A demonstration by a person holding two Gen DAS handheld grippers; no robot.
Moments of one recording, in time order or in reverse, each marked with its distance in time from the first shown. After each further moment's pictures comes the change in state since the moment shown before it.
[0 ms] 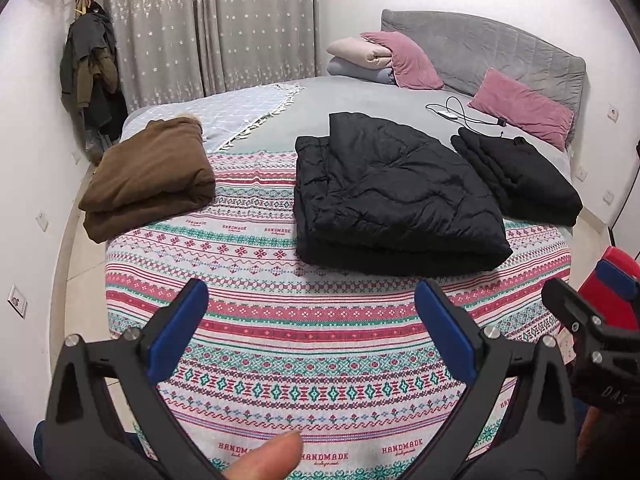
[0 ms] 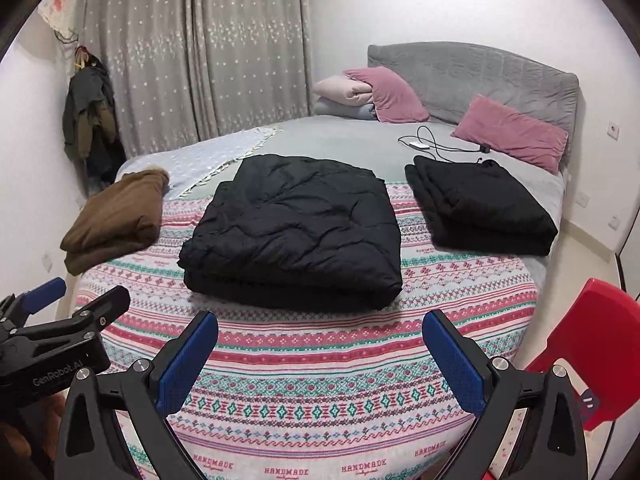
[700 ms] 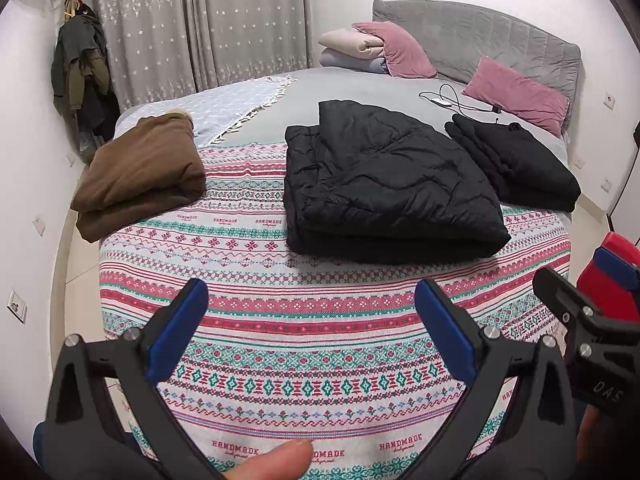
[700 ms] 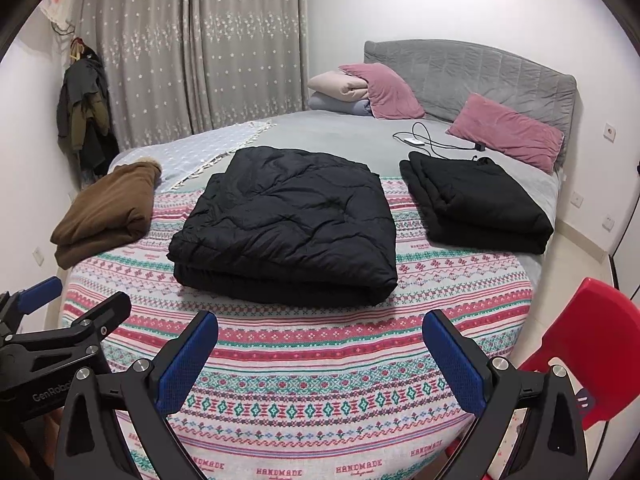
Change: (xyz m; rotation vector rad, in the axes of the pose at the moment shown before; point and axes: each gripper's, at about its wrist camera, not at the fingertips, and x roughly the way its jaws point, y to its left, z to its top) left arm 0.008 -0.009 -0.004 0.030 0.032 -0.011; right arm 0.009 0.004 -0.002 -0.012 0.018 -0.035
